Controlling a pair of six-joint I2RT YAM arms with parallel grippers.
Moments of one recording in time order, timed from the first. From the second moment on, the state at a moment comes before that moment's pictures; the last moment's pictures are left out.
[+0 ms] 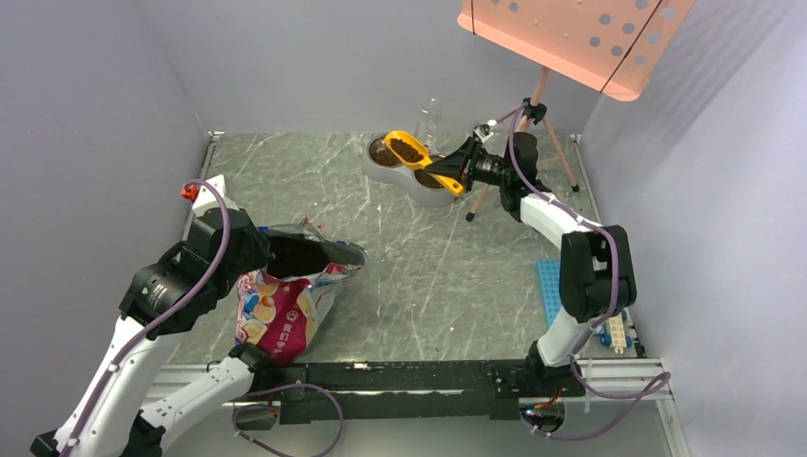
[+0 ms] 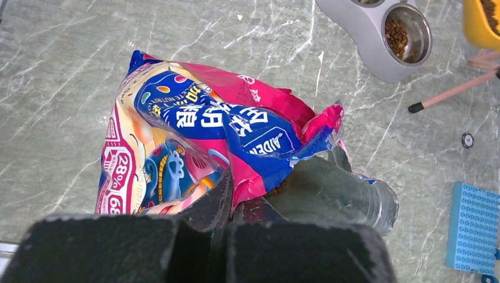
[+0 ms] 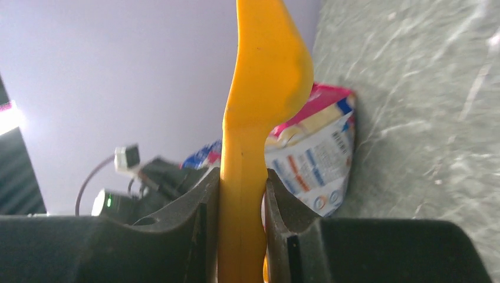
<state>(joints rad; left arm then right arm) -0.56 0.78 1.27 -1.13 -0.47 -0.73 0.20 1.68 1.12 0.46 -1.03 1.32</state>
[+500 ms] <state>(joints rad) -0.56 0.77 1.27 -1.13 -0.47 -0.72 0.11 1.78 1.11 0.04 -0.67 1.18</state>
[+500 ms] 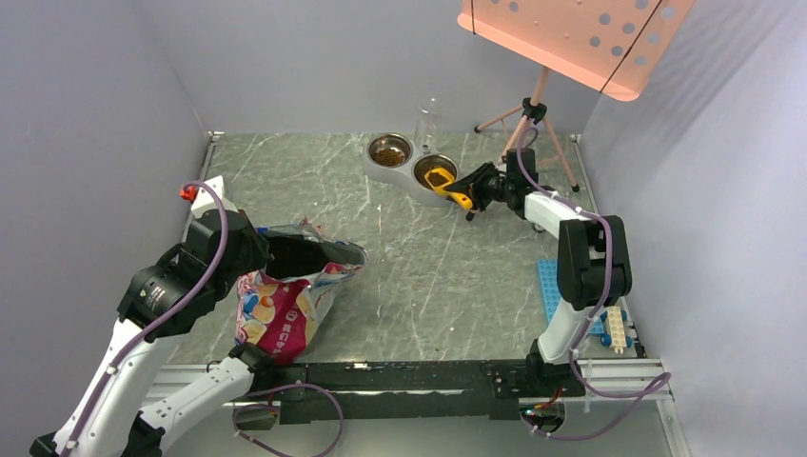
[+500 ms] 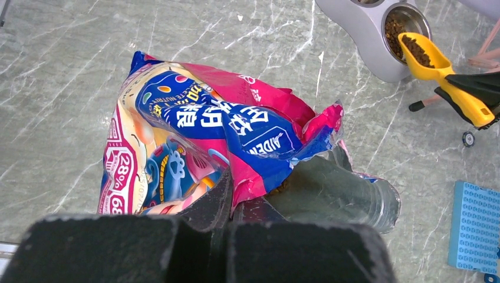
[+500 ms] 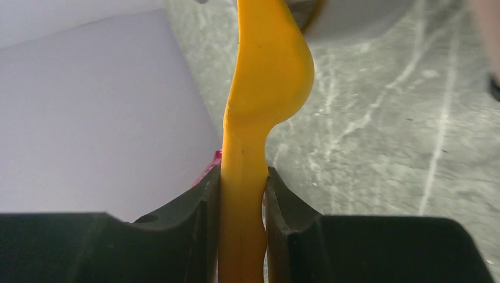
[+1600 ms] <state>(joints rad) -0.56 0.78 1.27 -1.12 -0.47 -0.69 0.30 2.10 1.91 -0.84 -0.11 0.71</state>
